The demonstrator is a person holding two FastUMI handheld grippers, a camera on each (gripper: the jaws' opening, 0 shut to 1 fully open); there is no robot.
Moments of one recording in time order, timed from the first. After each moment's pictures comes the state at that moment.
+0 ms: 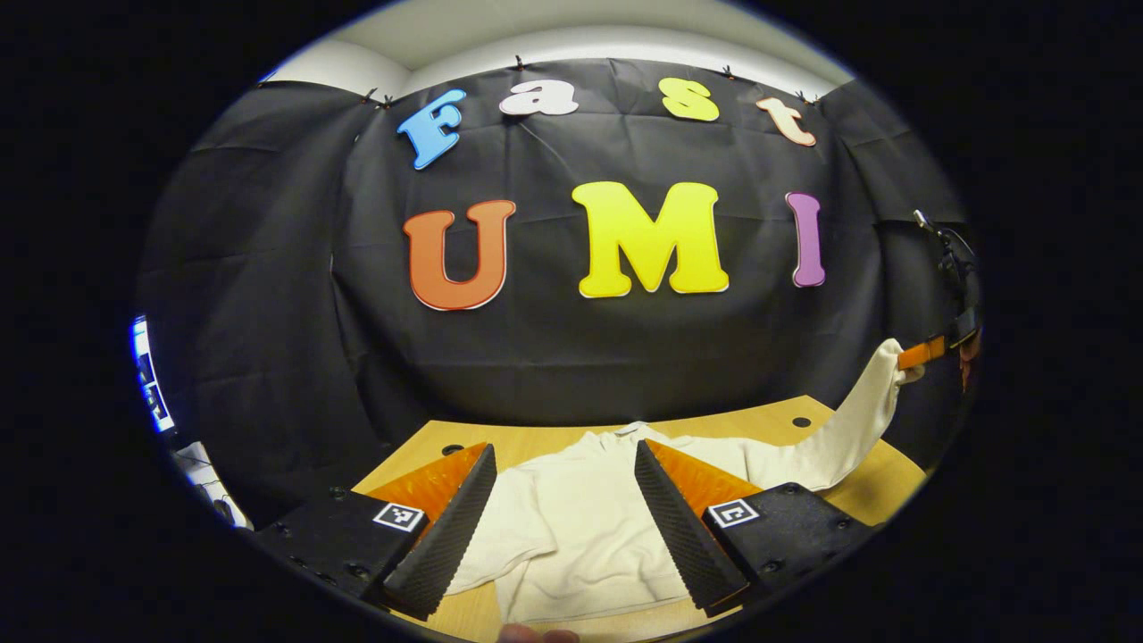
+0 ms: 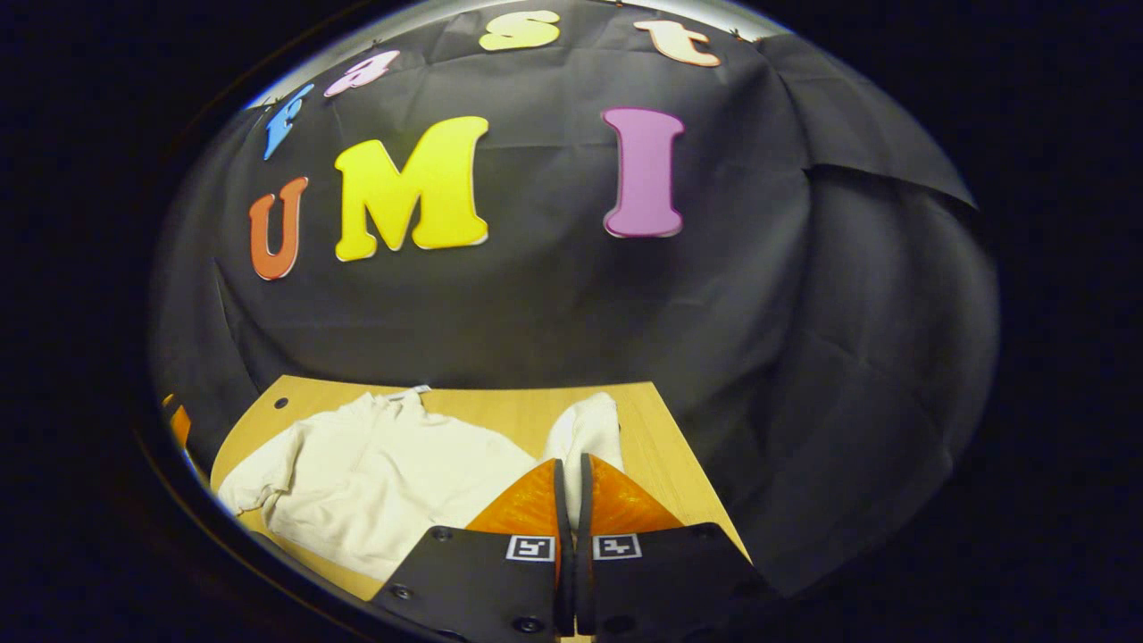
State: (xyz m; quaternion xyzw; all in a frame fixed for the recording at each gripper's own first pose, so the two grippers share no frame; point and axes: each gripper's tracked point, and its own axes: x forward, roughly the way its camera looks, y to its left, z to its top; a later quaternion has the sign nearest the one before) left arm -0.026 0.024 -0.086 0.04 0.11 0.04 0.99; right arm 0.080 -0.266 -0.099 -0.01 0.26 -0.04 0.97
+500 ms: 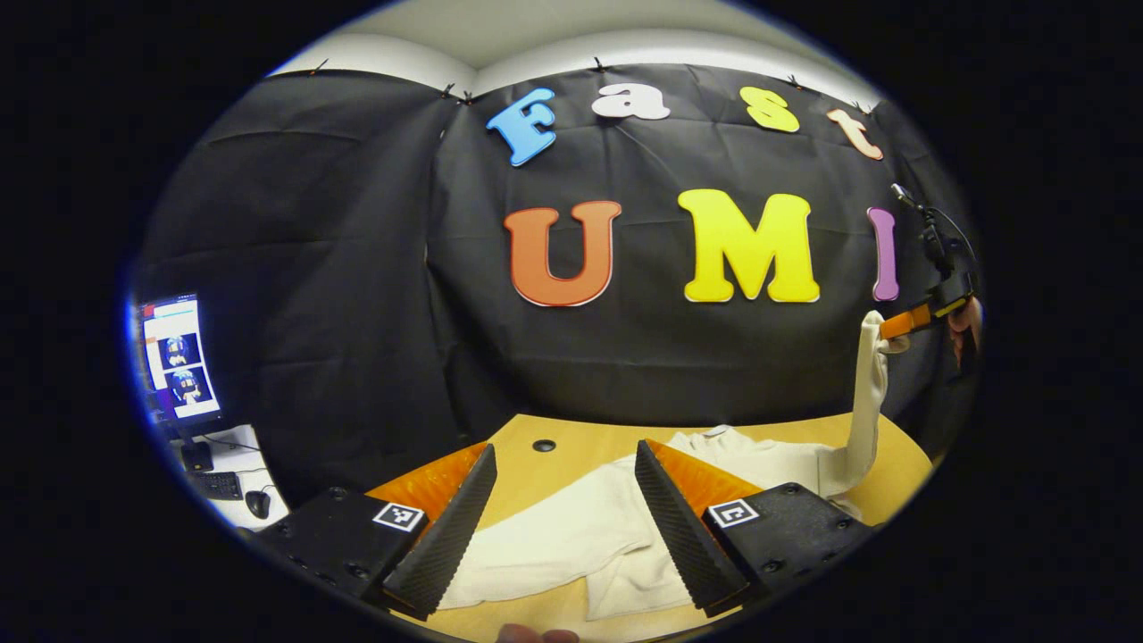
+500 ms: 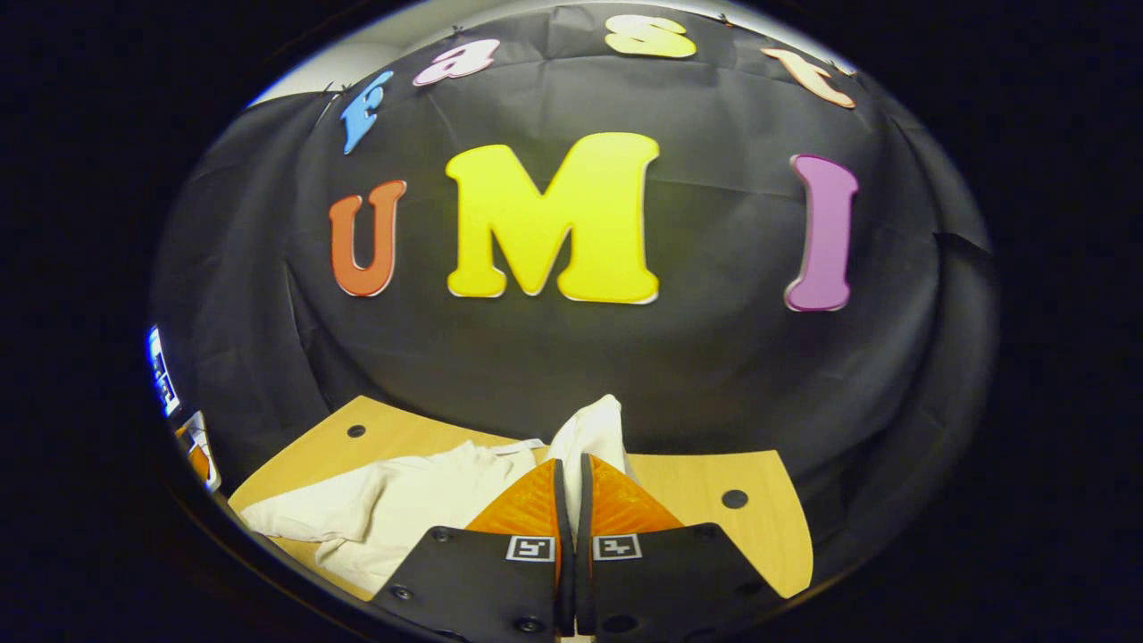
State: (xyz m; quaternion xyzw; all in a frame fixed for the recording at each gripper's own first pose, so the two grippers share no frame) left arm -0.064 0.144 -0.082 0.02 0.10 0.17 0.98; right arm 0.185 -0.058 -0.079 -0.03 0.23 0.11 0.97
